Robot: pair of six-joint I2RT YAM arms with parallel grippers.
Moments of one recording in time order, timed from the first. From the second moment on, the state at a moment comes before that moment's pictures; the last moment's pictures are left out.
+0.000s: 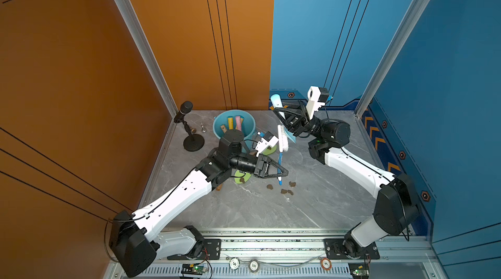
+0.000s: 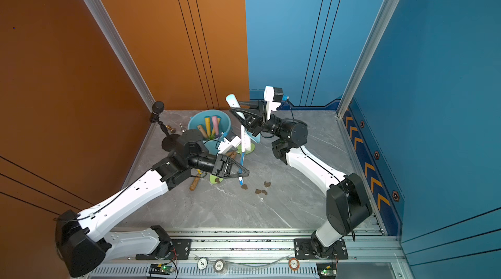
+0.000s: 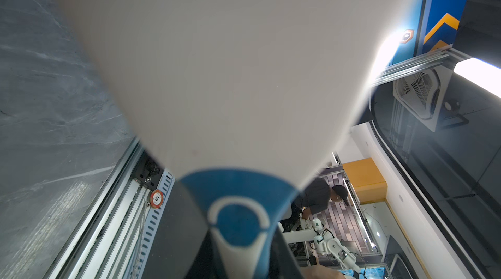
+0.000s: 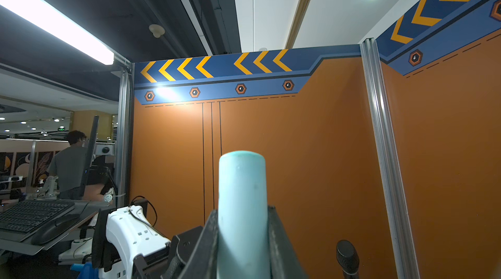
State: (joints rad) left arm -0.72 1.25 1.03 -0.03 1.09 -0.96; right arm 0.54 1.59 1.25 1.30 -0.77 0.83
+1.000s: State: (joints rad) left arm -0.44 0.74 0.95 -0.96 0.00 -0.47; right arm 0.79 2.12 1.70 0.73 0.17 0.11
